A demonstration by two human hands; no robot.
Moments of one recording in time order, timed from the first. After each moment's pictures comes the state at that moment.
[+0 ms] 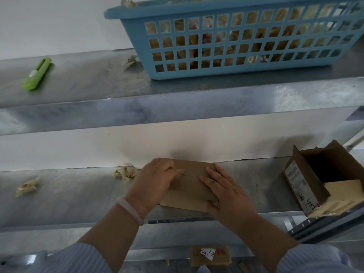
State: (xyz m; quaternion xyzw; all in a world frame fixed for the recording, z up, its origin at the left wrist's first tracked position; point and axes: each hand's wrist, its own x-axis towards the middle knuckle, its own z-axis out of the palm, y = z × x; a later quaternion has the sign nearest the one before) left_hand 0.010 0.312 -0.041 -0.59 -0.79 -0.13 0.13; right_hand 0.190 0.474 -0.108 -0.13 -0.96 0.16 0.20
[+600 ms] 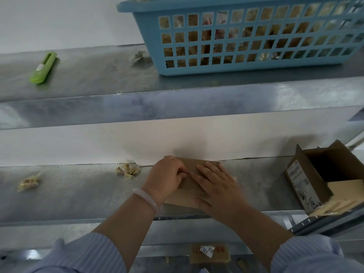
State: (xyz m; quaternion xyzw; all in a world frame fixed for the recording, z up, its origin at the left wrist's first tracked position) left_hand 0.016 0.335 -0.040 -0.48 -0.85 -0.20 -0.03; right_hand 0.166 0.467 -0.104 -0.06 -0.97 0.06 0.22
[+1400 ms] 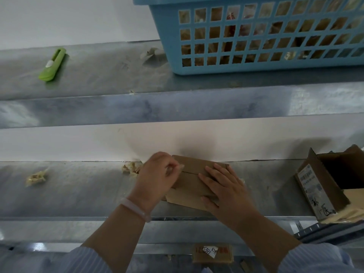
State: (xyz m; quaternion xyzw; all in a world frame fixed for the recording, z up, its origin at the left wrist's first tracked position) left_hand 0.005 0.303 -0.038 -0.43 -0.83 -0.34 0.05; right_hand 0.164 0.463 -0.106 -0.10 -0.97 0.11 0.21
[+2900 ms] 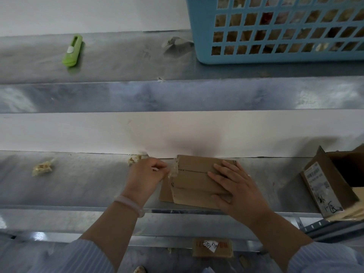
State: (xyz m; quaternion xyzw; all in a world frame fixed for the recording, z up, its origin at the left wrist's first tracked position) left_hand -0.015 0.265 -0.056 -0.22 -0.88 -0.41 -0.11; right_hand 0.171 0.466 -0.107 -0.07 -0.96 0.15 0.24
